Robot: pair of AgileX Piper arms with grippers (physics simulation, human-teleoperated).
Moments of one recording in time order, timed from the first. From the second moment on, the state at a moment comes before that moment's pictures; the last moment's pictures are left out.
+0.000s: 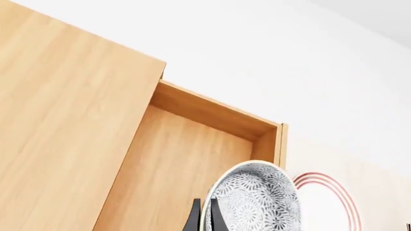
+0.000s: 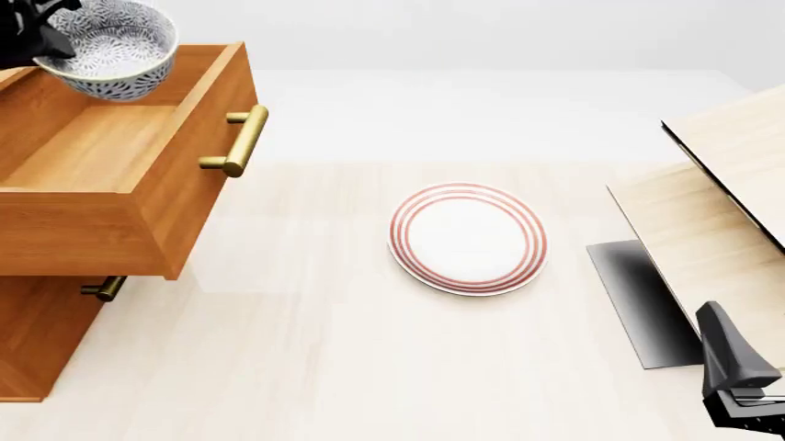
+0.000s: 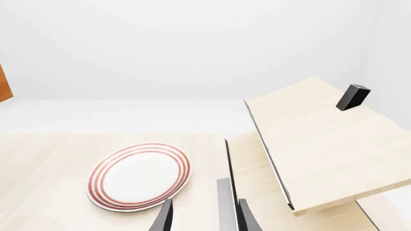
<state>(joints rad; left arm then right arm) 0.06 1.32 -1.48 0.83 -0.35 0.00 0.03 -0.01 -0.02 0.00</state>
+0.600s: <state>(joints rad) 0.09 1.33 -1.40 0.77 -0.35 0.00 0.03 -0.01 -0.02 0.00</state>
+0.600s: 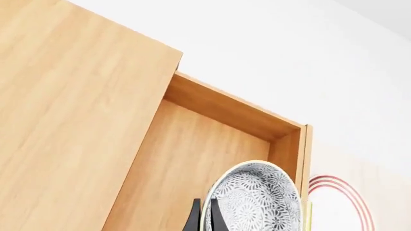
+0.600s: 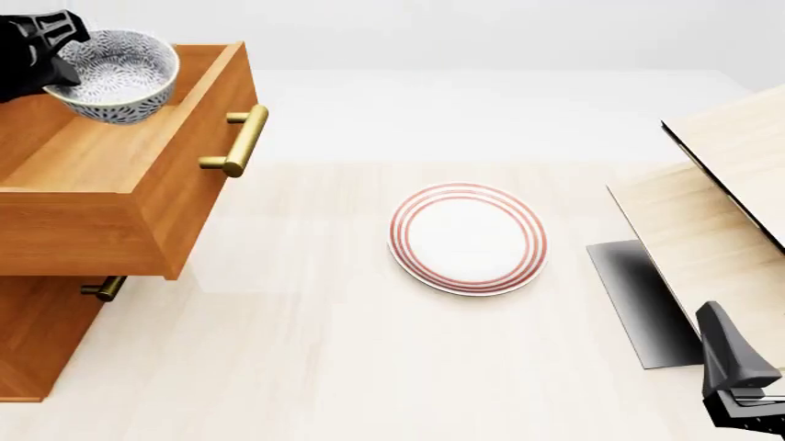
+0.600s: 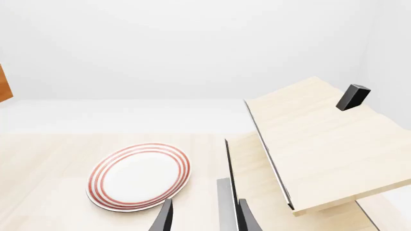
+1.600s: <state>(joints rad) 0.13 1.33 -1.33 0.73 -0.35 0.00 0.03 -0.01 -0.02 0.00</state>
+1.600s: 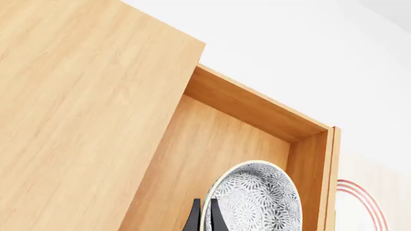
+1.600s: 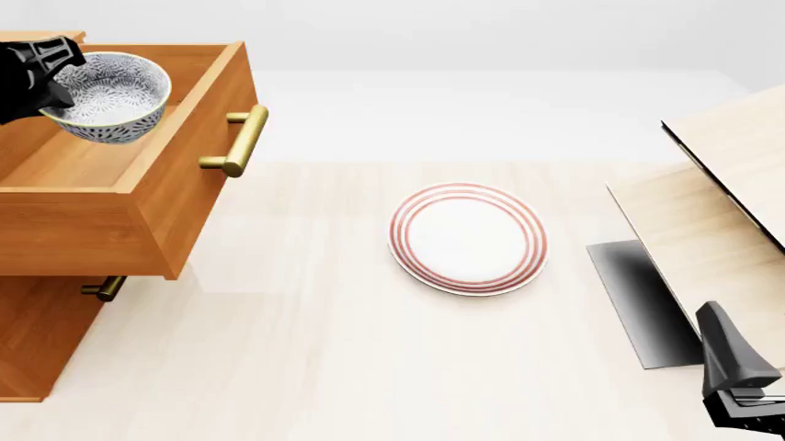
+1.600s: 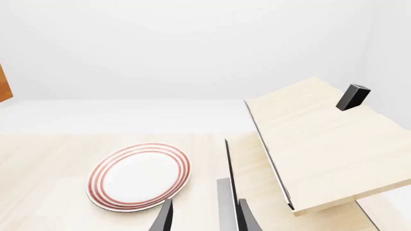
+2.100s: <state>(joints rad) 0.13 1.36 -1.29 0.68 -0.37 0.00 0.03 -0.01 -0.02 0.00</state>
